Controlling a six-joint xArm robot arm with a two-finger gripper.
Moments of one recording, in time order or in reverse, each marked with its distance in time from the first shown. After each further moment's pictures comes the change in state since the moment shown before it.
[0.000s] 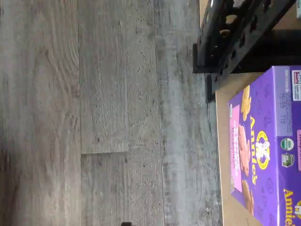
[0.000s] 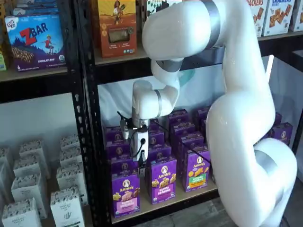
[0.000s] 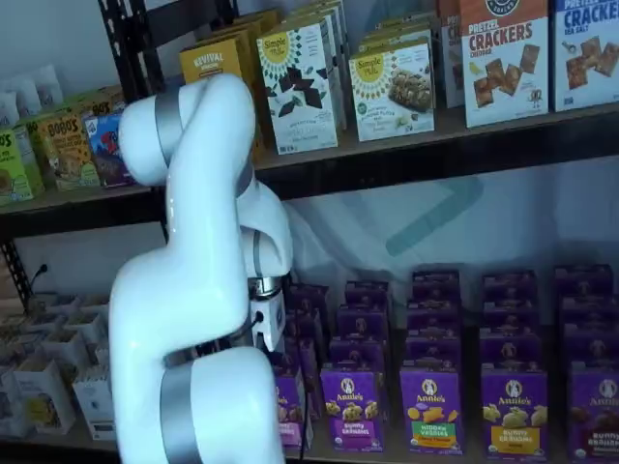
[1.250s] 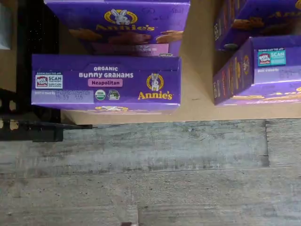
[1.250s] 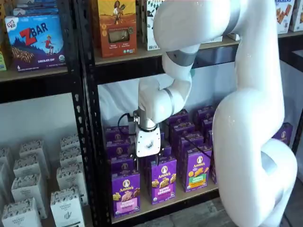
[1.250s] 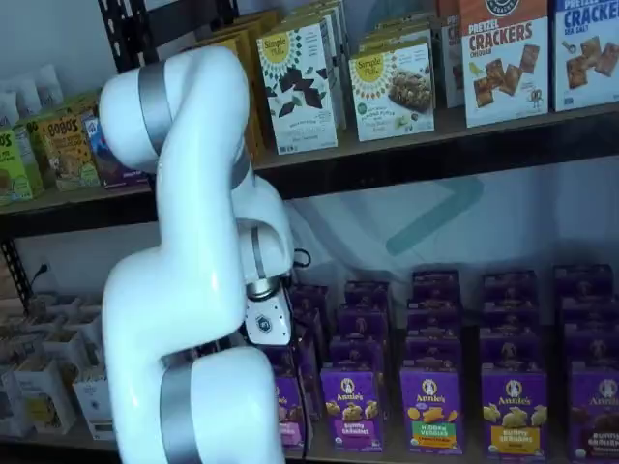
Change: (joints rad) arm -0.011 -0.183 0.242 -0.227 -0.153 1.756
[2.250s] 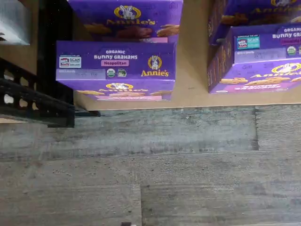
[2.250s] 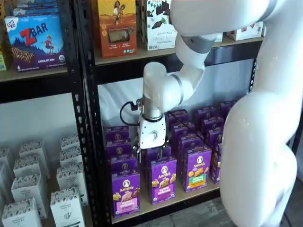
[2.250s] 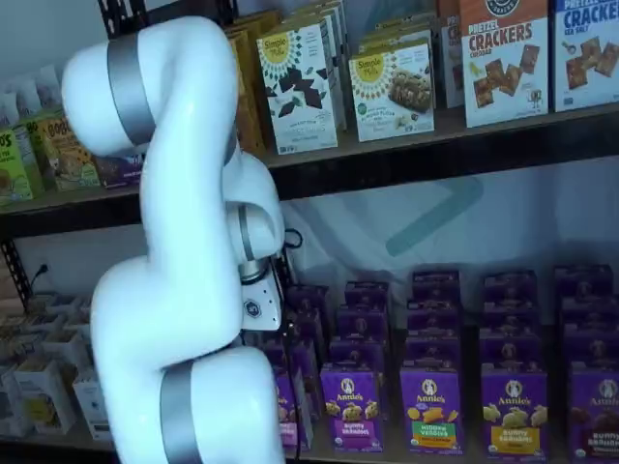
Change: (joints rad) arm 0.021 -0.265 0.172 -0.004 0.064 0.026
